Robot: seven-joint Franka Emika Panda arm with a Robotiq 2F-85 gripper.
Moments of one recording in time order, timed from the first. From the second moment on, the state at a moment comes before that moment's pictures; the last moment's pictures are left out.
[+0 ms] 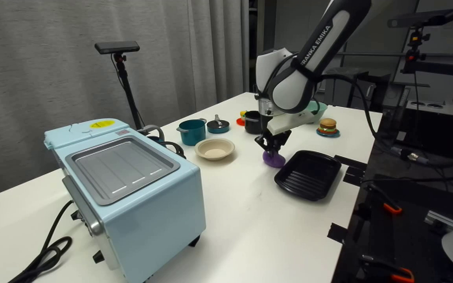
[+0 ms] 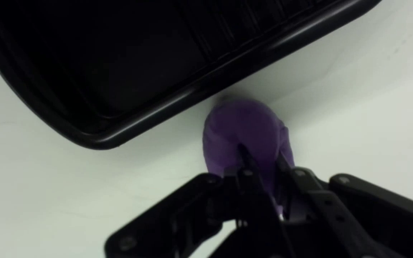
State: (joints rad) arm 0.00 0.30 -0.16 -2.30 -0.17 2.59 0.59
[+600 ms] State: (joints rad) arm 0.02 0.31 -0.18 -2.25 -0.18 2.58 0.62
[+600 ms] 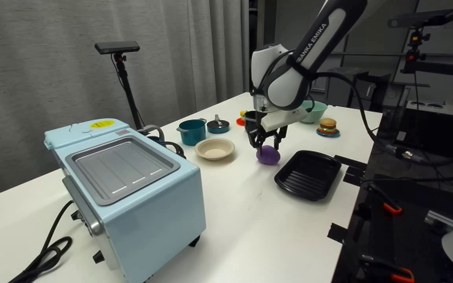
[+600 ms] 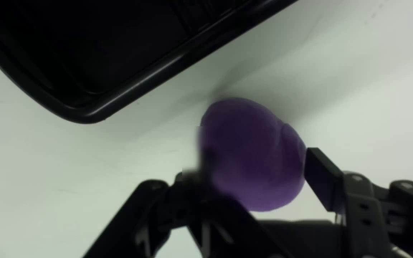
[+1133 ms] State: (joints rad) arm 0.02 0.21 -0.19 -2.25 -0.18 2.52 0.62
